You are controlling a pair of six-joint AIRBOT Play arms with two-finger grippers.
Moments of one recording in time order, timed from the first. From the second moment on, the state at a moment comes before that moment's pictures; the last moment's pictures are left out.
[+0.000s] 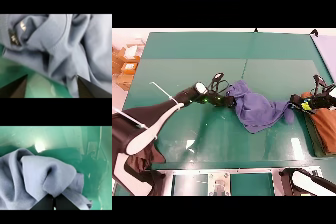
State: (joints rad) left arm -0.55 -1.79 1.30 0.63 -0.65 -1.18; right arm -0.32 -1.17 0.90 -1.27 1.07 1.57
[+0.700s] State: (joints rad) left arm -0.39 -1.39 1.65 1.03 -0.89 -1.32; right arm -0.30 -1.00 1.33 -1.22 1.25 1.57
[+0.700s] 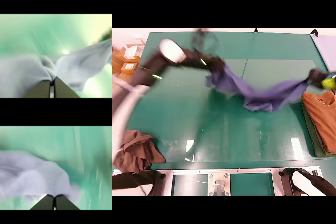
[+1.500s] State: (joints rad) left arm -0.31 -1.00 1.74 1.19 -1.39 -1.45; right arm -0.30 -0.74 1.64 -1.07 1.27 1.56
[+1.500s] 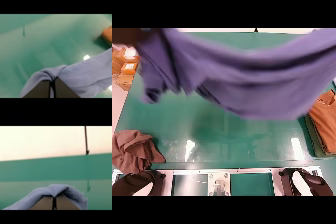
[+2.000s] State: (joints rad) left arm -0.31 -1.40 1.12 0.99 -0.99 -1.26; right arm -0.30 -1.07 0.83 -0.89 0.89 1.40
